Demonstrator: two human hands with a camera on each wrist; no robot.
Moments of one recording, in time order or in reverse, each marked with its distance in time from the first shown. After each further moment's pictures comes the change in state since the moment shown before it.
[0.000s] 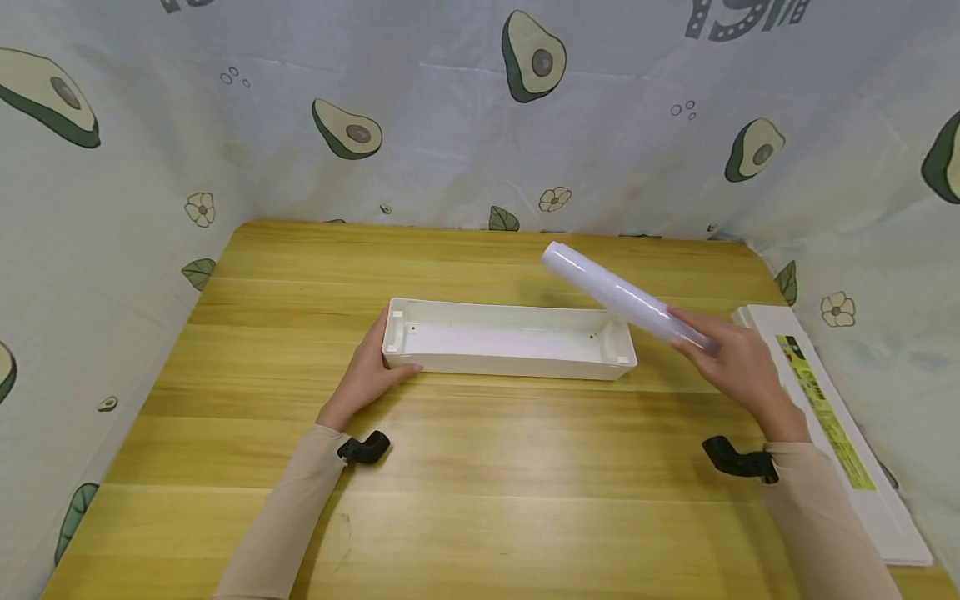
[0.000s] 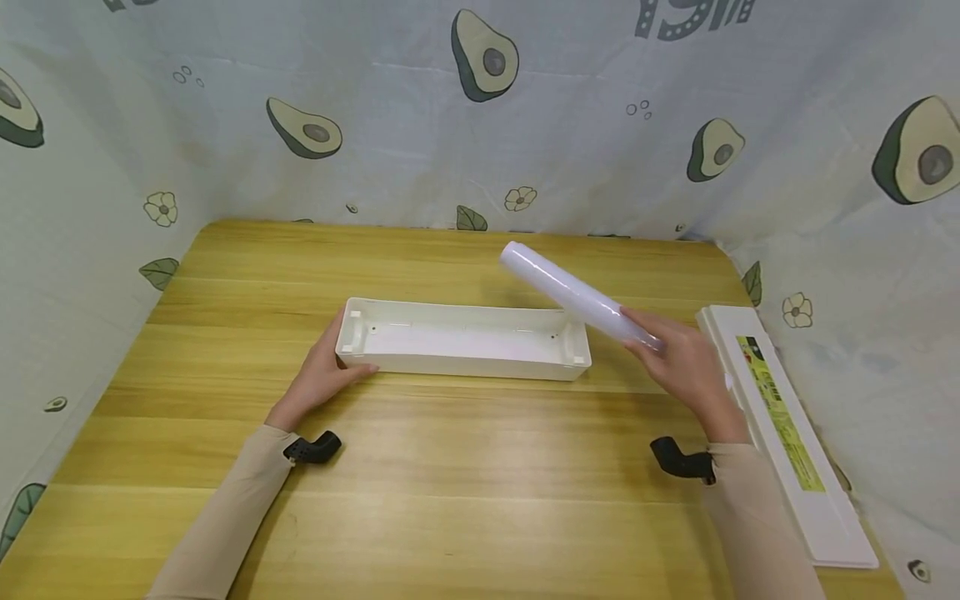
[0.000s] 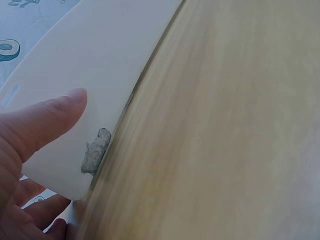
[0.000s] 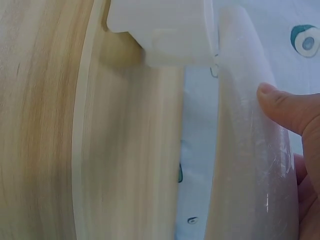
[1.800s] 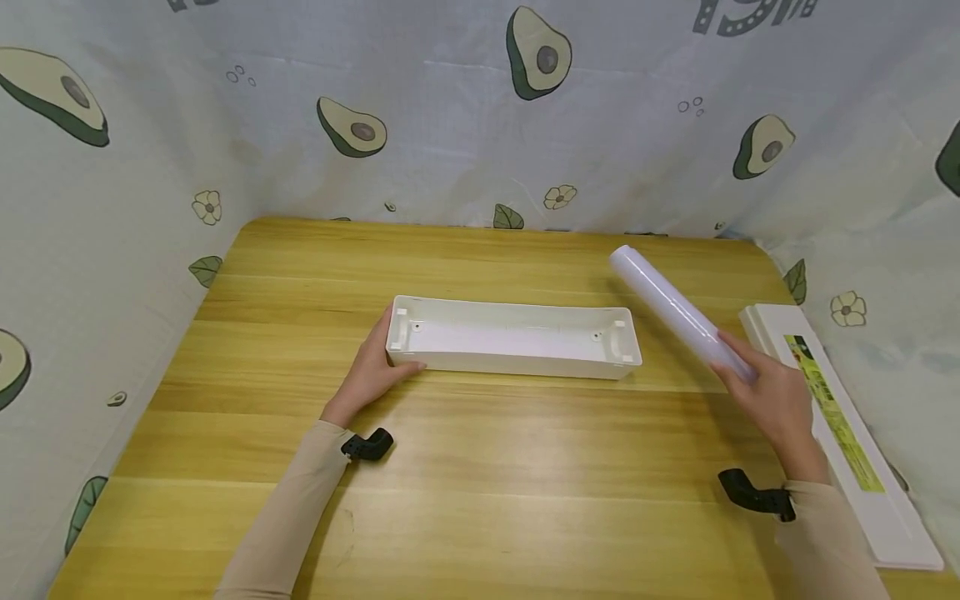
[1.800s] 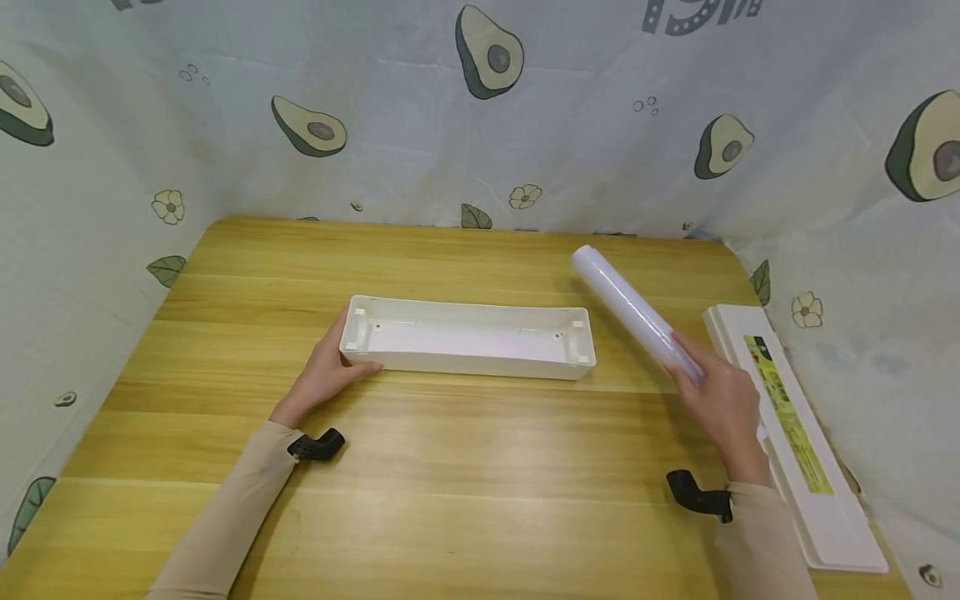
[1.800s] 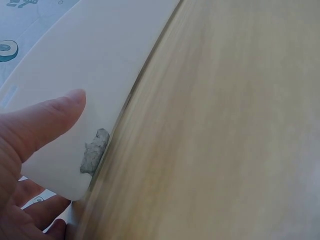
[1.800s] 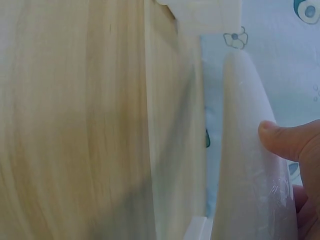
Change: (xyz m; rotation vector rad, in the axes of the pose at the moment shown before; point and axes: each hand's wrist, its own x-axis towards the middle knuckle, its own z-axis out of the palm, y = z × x) left_hand -0.001 0.002 -0.001 0.003 0.001 -0.010; right_hand -0.046 0.020 0.004 -0.045 0.102 0.248
